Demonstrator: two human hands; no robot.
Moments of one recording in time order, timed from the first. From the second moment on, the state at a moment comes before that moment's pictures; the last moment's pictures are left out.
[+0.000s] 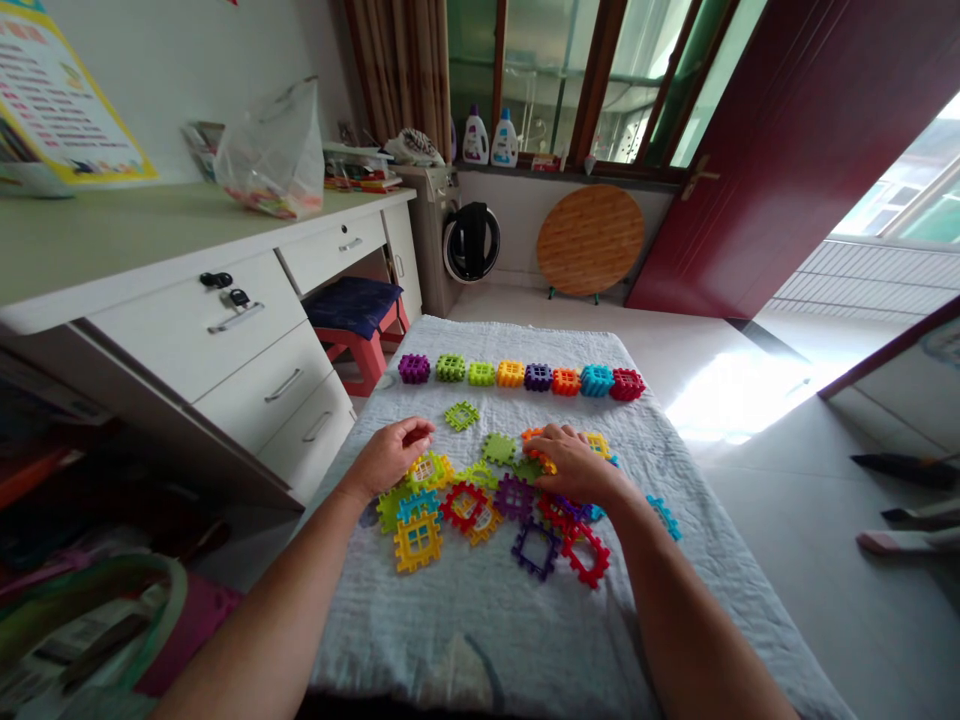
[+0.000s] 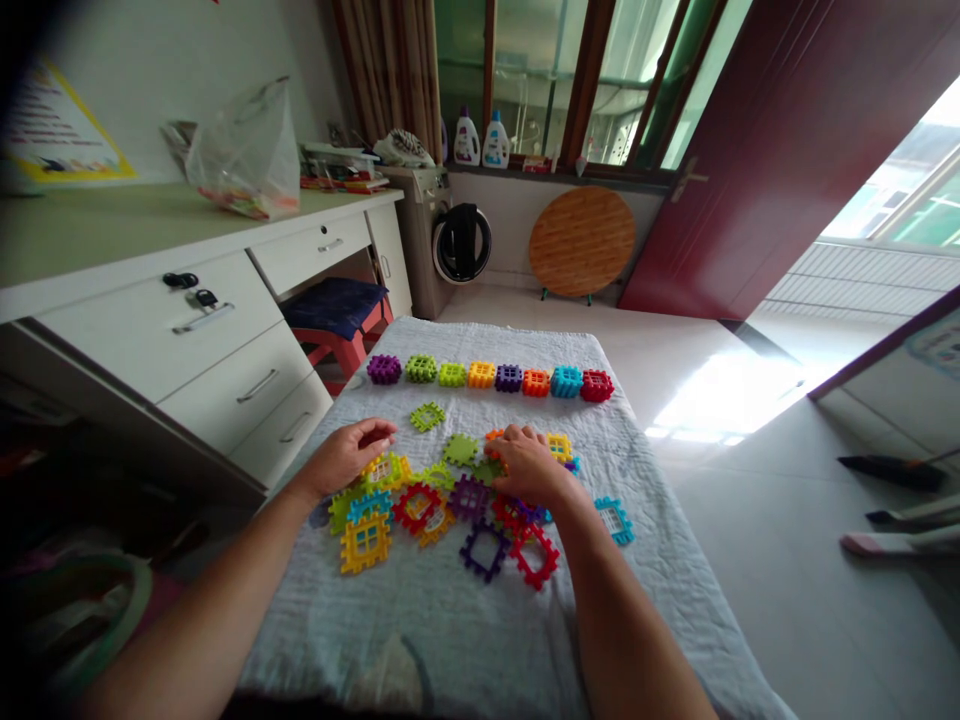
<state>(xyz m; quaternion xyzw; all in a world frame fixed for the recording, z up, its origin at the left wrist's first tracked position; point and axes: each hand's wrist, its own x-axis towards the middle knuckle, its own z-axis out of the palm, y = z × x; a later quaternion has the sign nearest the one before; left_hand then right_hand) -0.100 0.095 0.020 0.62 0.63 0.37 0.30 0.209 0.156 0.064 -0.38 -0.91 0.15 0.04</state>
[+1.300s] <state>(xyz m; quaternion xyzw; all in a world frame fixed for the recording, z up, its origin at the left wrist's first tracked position) -0.101 0.095 0.021 0.63 0.63 0.36 0.29 0.195 0.160 0.049 -0.42 -0.88 0.12 0.16</state>
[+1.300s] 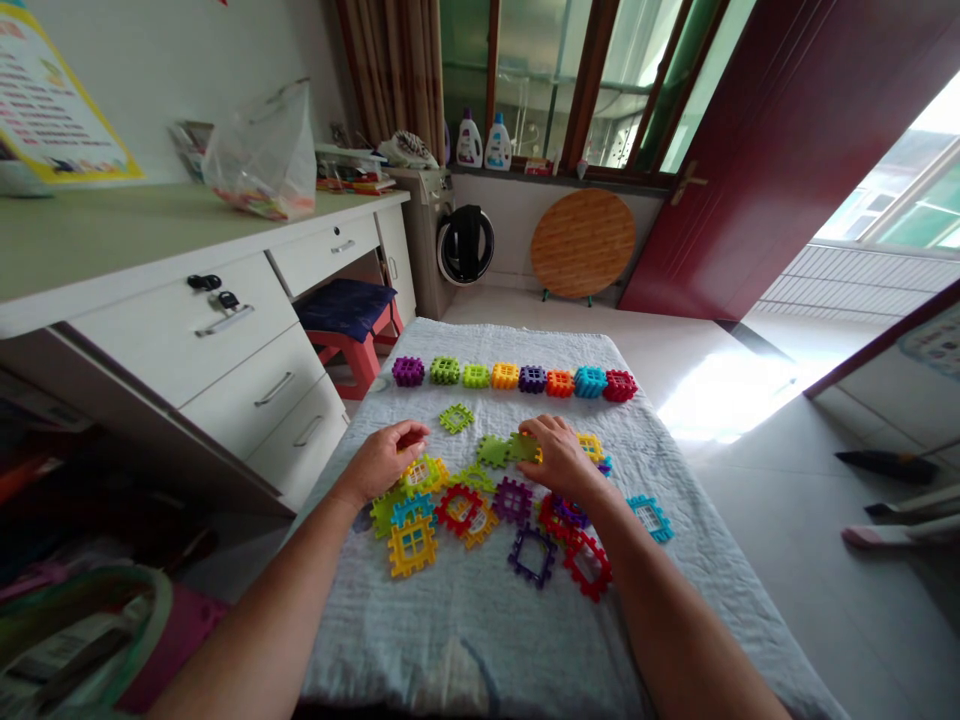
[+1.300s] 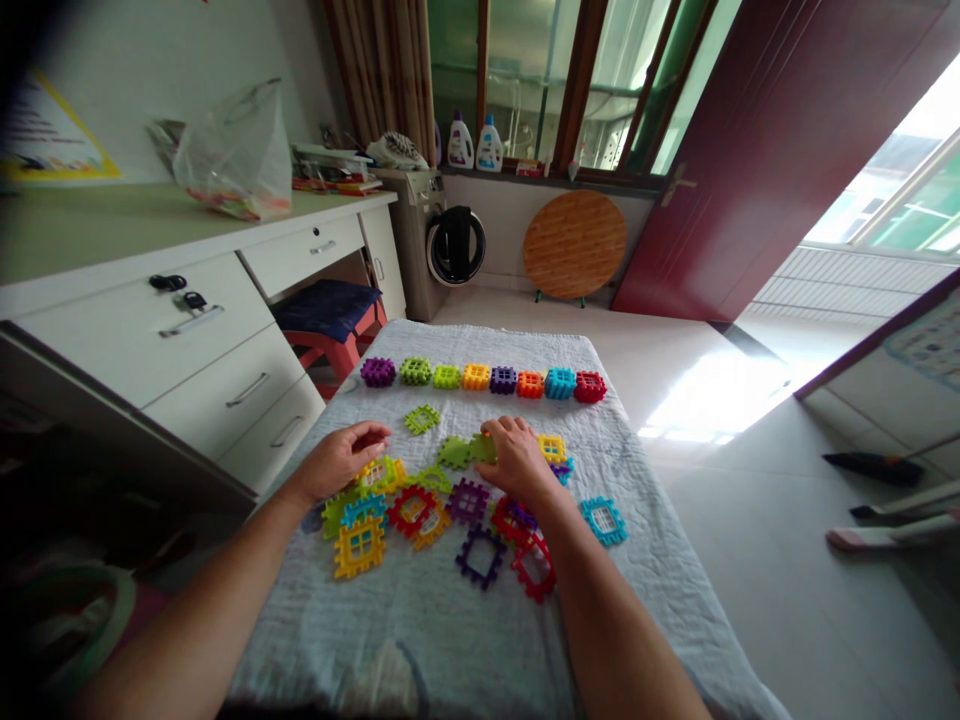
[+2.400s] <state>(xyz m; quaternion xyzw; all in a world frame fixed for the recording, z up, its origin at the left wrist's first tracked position) -0.099 0.093 0.027 0.61 0.62 0.37 0.32 0.106 0.196 0.080 -0.43 -0.90 0.06 0.09</state>
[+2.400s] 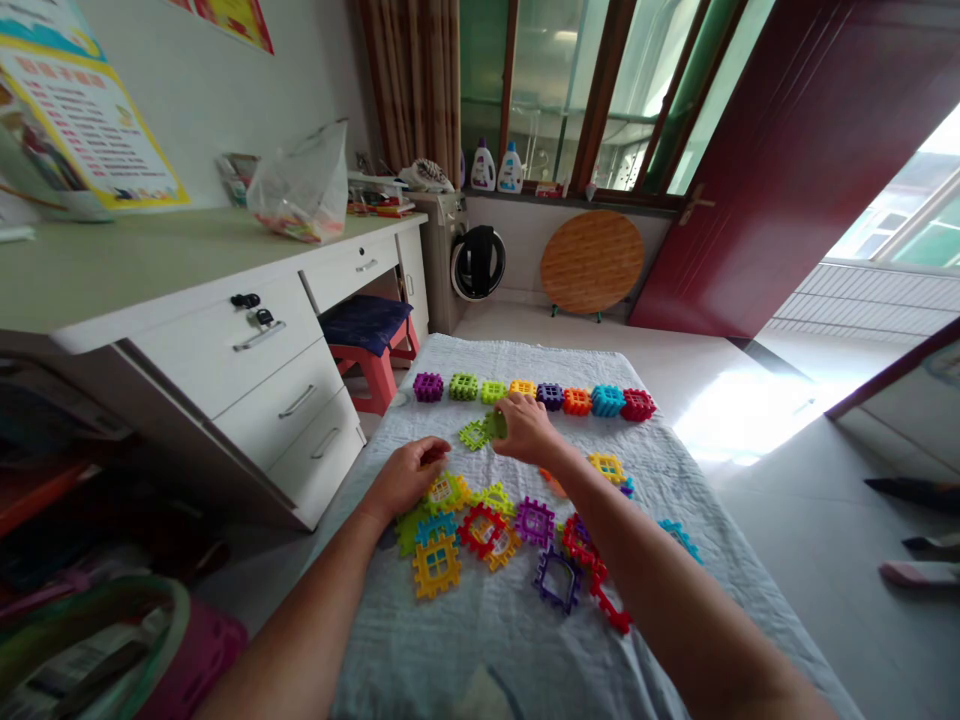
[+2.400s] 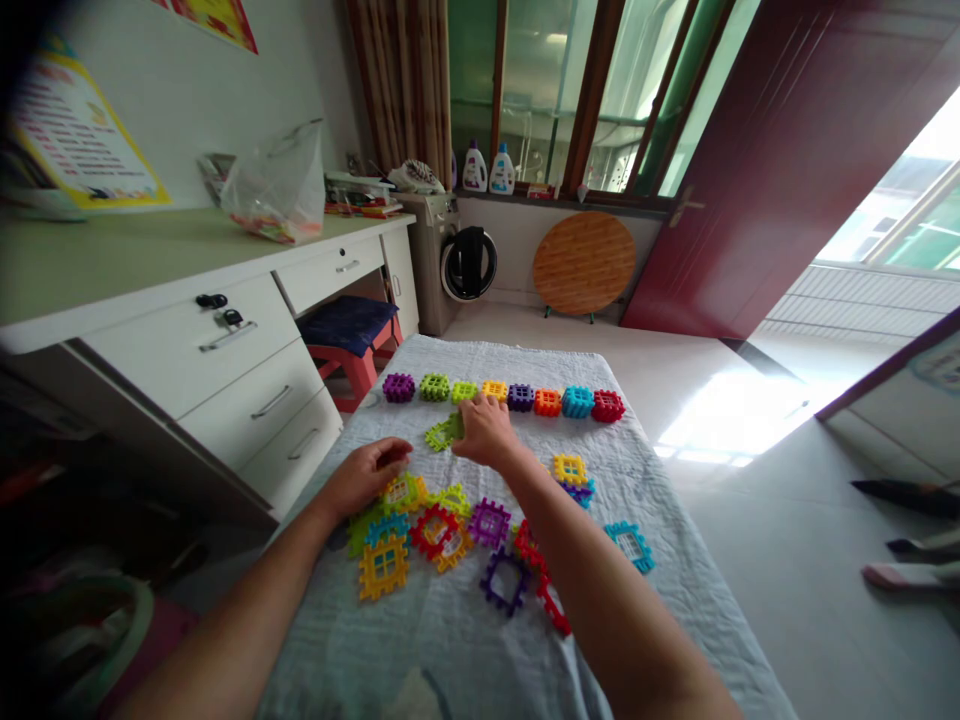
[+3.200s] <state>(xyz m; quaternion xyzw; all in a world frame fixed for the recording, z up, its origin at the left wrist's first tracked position) -0.100 0.095 0.022 0.61 0.63 0.39 0.30 0.003 0.291 0.079 -0.45 -0.89 0.07 0.04</state>
